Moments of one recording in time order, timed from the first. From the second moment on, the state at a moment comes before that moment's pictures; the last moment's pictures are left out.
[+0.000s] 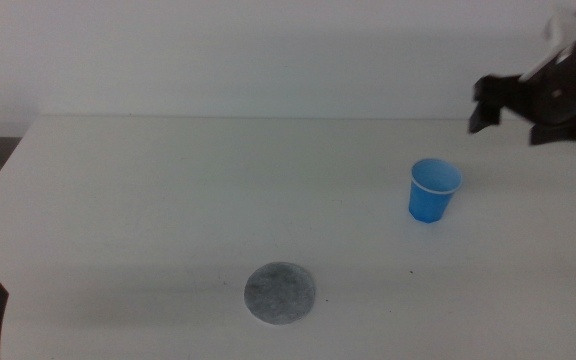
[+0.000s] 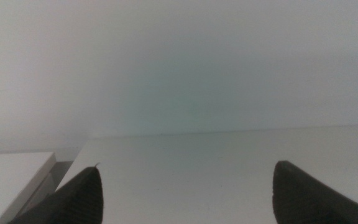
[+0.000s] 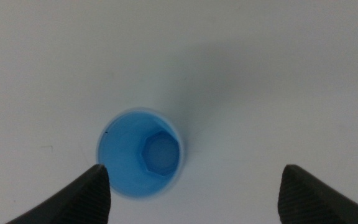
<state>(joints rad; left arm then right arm) -0.07 0.00 0.00 0.09 0.08 -0.10 0.14 1.72 -1.45 0.04 0.85 0.26</state>
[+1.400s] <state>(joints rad) -0.07 0.00 0.00 0.09 0.08 -0.10 0.19 1.98 -1.46 0.07 0.71 0.29</state>
